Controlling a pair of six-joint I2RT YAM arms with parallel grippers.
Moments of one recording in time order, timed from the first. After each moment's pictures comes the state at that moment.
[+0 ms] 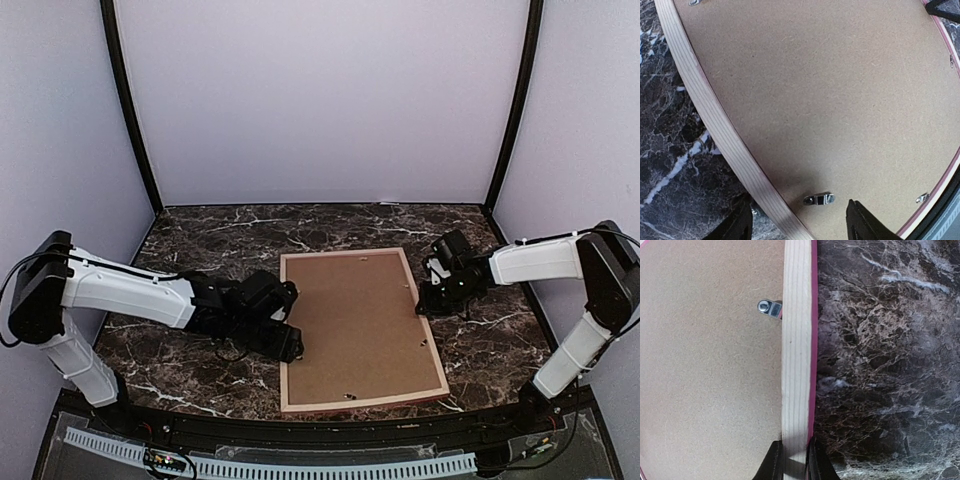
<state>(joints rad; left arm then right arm) -1.03 1.60 0.90 -0.34 -0.06 -0.64 0.48 1.59 0.81 -0.35 -0.10 0.44</state>
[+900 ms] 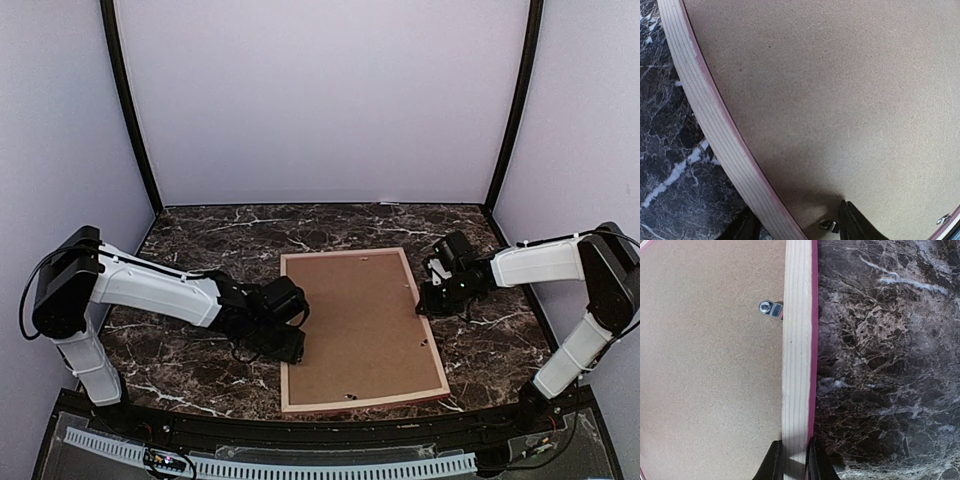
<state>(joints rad) -1.06 1.75 1.01 -0.44 -0.11 -0.69 0.48 1.58 0.79 -0.32 -0.10 0.43</state>
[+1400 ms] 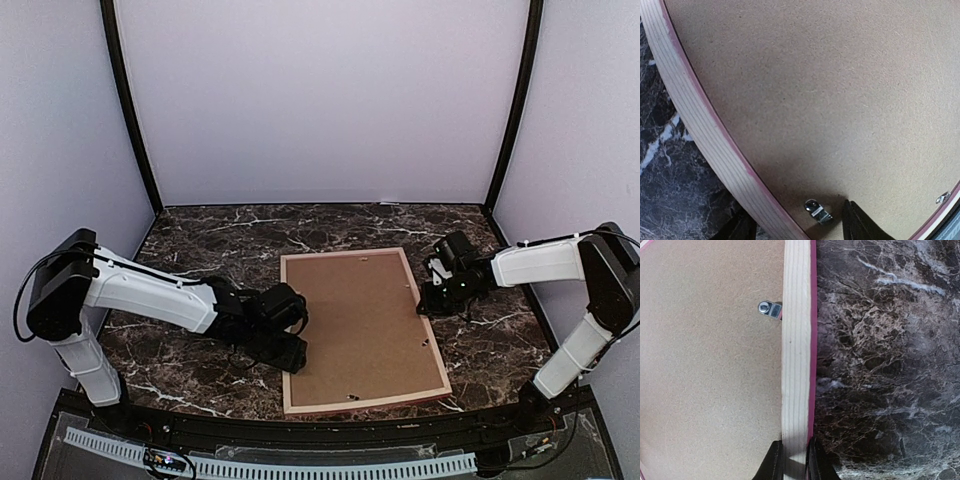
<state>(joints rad) -1.09 1.72 0.97 -0.42 -0.06 -0.69 0.48 1.57 0.79 -0.32 -0.10 0.42</state>
